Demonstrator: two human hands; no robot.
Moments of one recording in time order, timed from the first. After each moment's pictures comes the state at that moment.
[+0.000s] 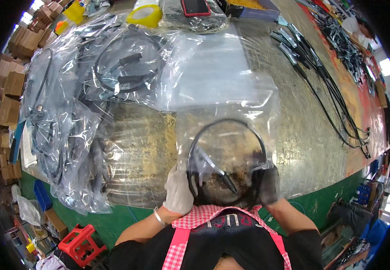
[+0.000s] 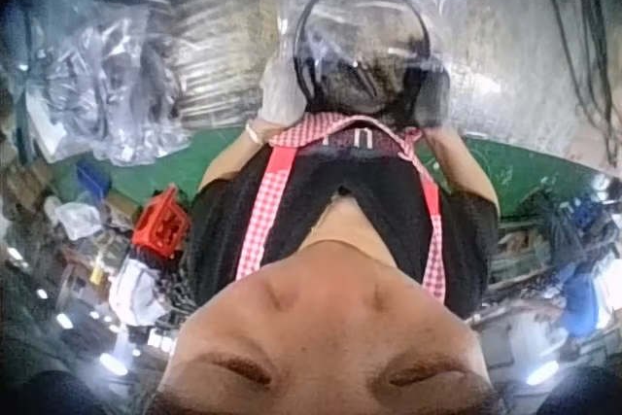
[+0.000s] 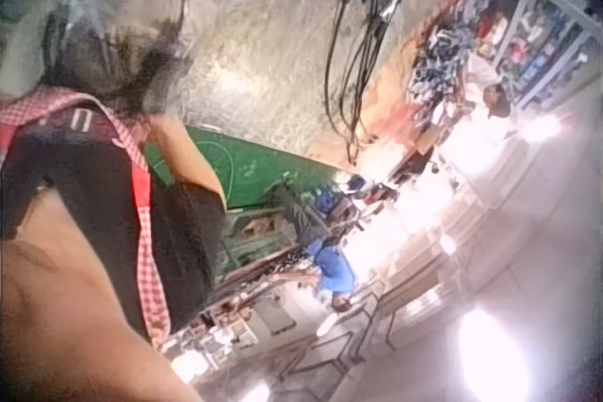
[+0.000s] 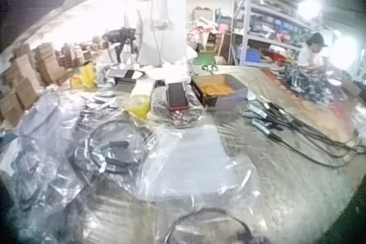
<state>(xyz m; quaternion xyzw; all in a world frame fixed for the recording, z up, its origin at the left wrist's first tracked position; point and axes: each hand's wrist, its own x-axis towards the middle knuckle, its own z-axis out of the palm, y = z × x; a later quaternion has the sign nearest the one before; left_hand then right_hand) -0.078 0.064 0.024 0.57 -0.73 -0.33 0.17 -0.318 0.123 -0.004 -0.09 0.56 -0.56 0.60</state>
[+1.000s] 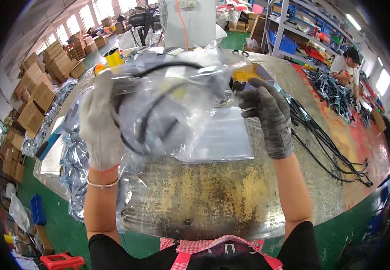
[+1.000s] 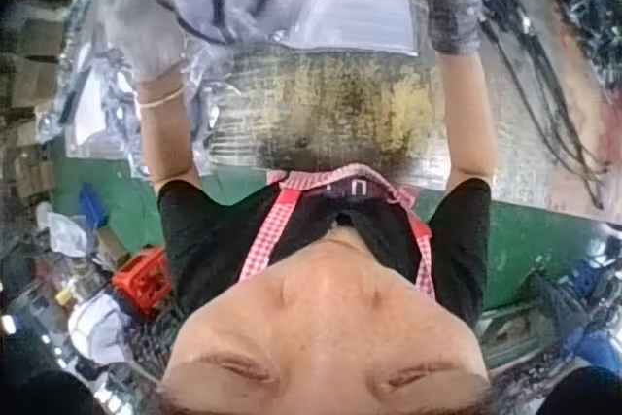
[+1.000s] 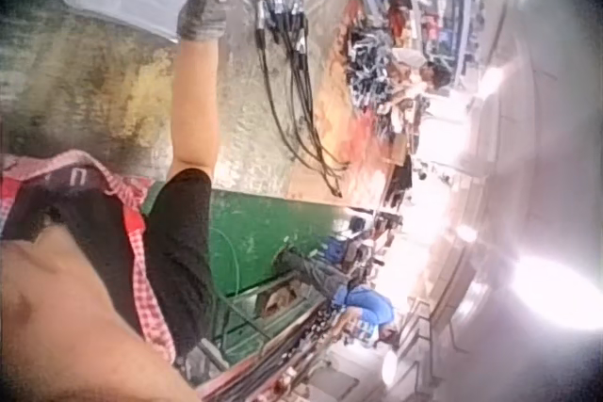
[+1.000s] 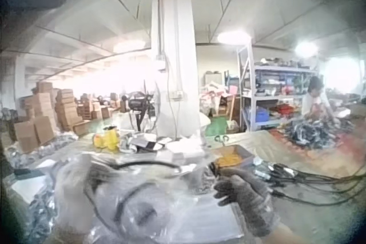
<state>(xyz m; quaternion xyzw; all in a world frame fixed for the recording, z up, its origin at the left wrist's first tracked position) -0.026 -0.075 0.246 0.38 -0.59 -0.28 0.65 -0.294 -0.061 0.199 -0.47 0.37 -0.70 0.39</state>
